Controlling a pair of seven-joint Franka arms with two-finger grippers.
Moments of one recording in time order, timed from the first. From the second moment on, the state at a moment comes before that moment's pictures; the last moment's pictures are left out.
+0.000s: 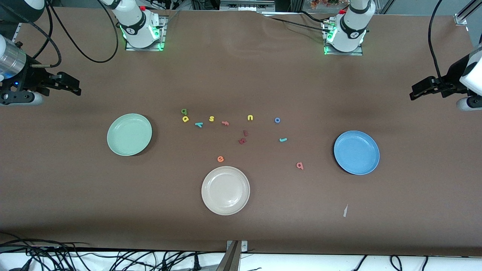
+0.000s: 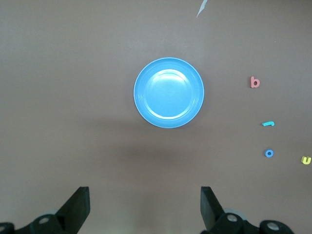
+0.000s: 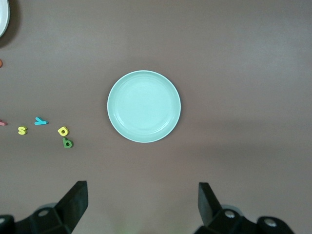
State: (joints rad) left arm 0.02 0.02 0.01 -1.62 -0.01 1.54 -0.09; right arm 0.05 -0.01 -0.03 -1.71 -0.02 1.62 -0.01
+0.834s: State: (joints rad) left arm 0.05 0.02 0.01 -1.61 -0.01 1.53 -0.08; right arm 0.05 0.00 -0.03 -1.71 -0.02 1.62 -0.01
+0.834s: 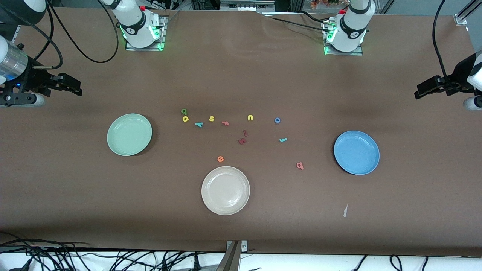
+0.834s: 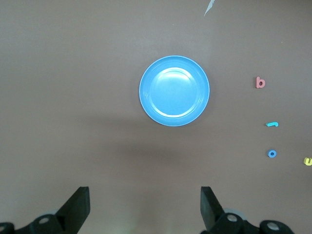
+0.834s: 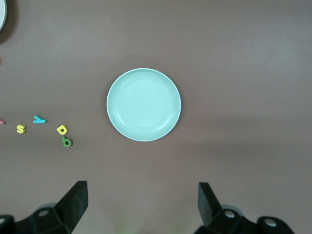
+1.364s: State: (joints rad) left arm 0.05 0.02 0.01 -1.61 -0.01 1.53 -0.08; right arm 0.05 0.00 -0.03 -1.71 -0.02 1.61 -0.01
